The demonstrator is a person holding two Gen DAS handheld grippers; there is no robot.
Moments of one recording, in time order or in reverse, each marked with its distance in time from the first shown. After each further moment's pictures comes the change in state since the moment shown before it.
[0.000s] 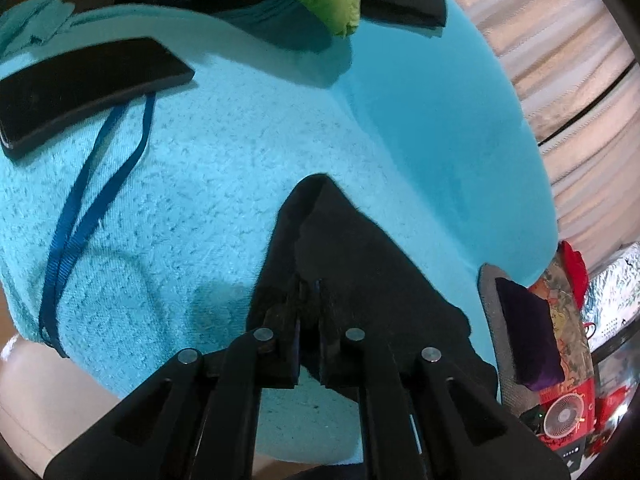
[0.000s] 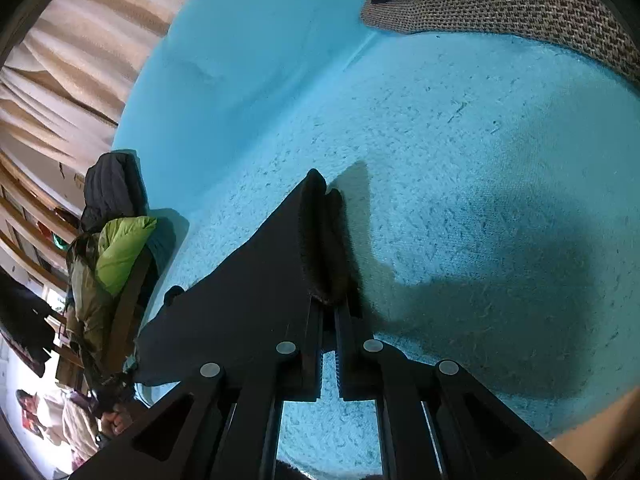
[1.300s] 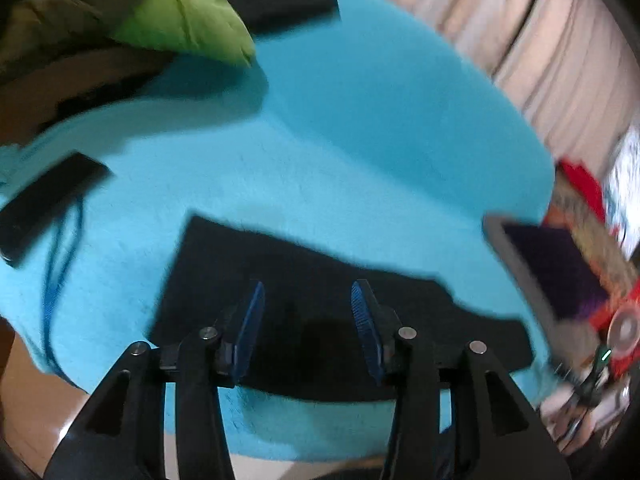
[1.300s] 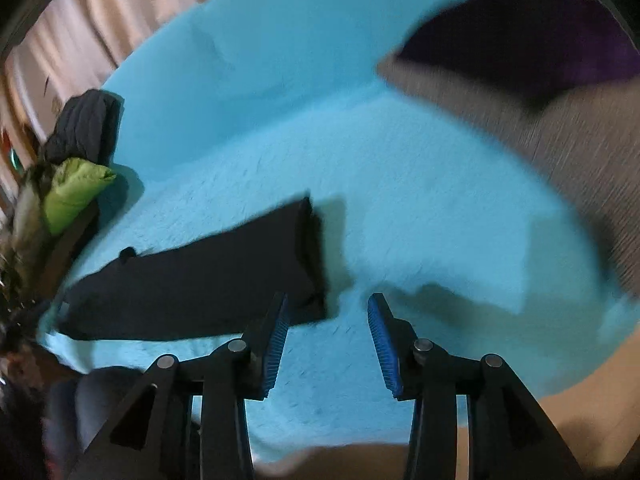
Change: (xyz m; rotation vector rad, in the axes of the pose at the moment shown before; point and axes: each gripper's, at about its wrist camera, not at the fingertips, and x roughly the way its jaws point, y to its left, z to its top) left arm -0.013 -0.099 -0.030 0.367 -0.040 0.077; right arm -0.057 0.057 -0.018 -0.373 -0.135 -0.330
